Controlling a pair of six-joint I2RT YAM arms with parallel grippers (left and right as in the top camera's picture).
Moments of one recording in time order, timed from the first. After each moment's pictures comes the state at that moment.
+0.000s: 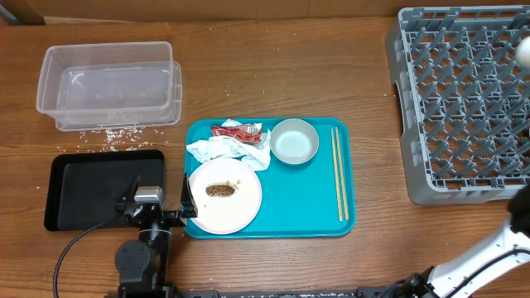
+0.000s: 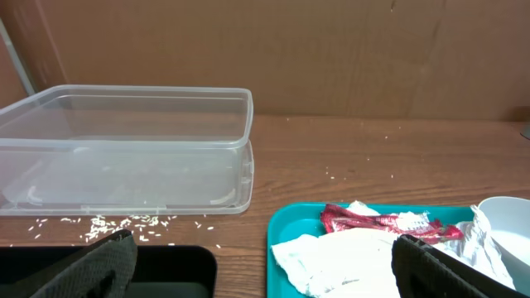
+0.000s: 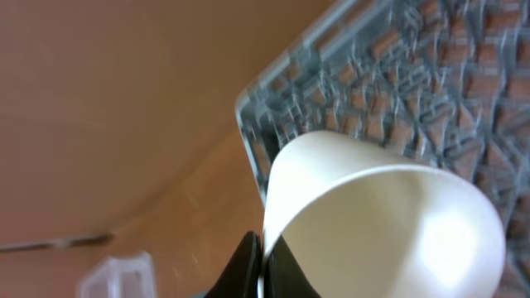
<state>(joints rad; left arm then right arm) 0.04 0.02 0.01 -0.07 0.04 -0.04 -0.78 2.19 2.58 -1.42 -0.85 0.08</state>
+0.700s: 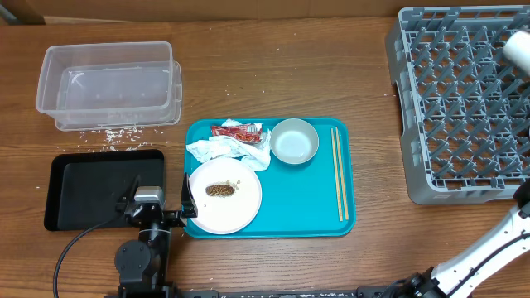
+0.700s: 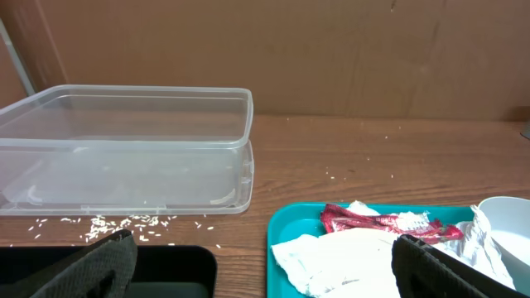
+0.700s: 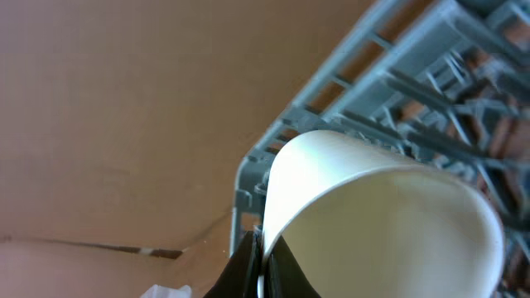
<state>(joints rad) 0.04 0.02 0.01 -0.07 0.04 -0.04 -0.82 2.44 2.15 -0.42 -1.21 0.41</state>
